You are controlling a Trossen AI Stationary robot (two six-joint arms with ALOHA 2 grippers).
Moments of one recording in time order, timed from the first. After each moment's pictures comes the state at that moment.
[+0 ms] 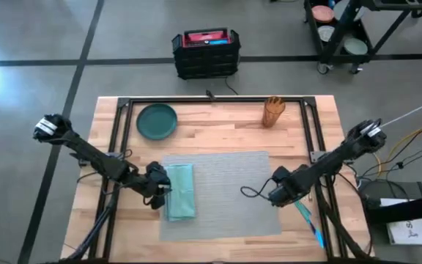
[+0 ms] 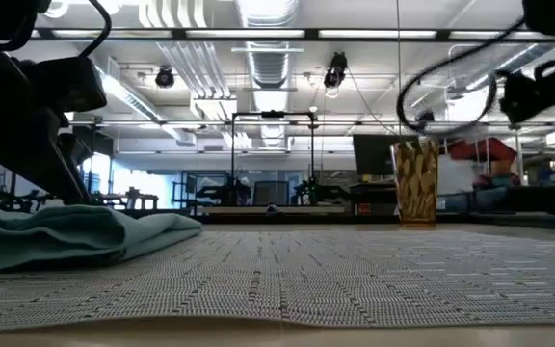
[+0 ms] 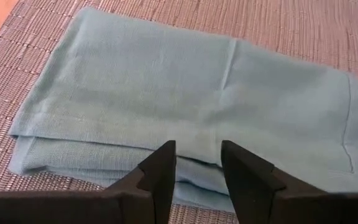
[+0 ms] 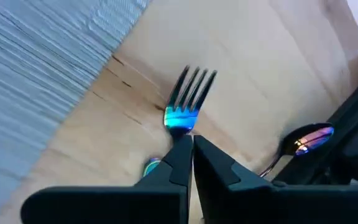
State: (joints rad) left arm -0.51 1.14 0.40 -0.15 -0.35 -0.74; right arm 0.52 1.43 0.84 -1.14 0.03 1.41
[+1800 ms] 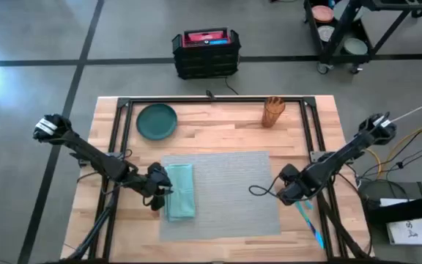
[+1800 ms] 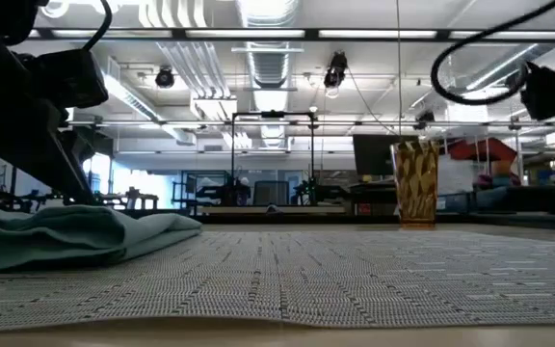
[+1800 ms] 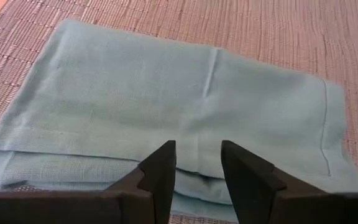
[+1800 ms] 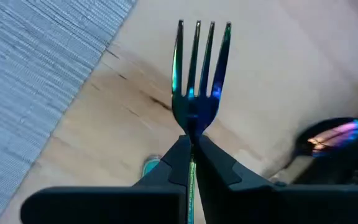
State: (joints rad) left arm -0.51 1.14 0.40 -0.10 -0.33 -0.72; right arm 0.59 1.28 0.73 -1.04 0.05 1.47
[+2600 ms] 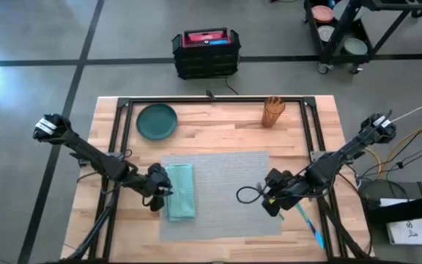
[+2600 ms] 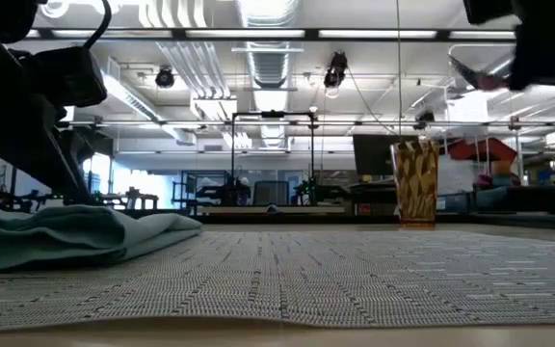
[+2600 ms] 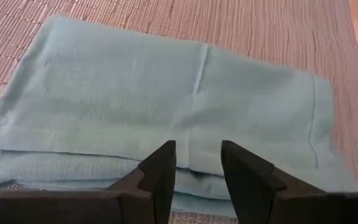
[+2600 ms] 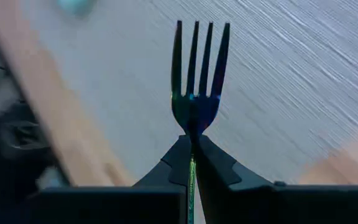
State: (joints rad) left arm -0.51 1.13 0.40 -0.11 -0.30 -0.69; right arm 0.58 1.29 0.92 -0.59 0.27 1.26
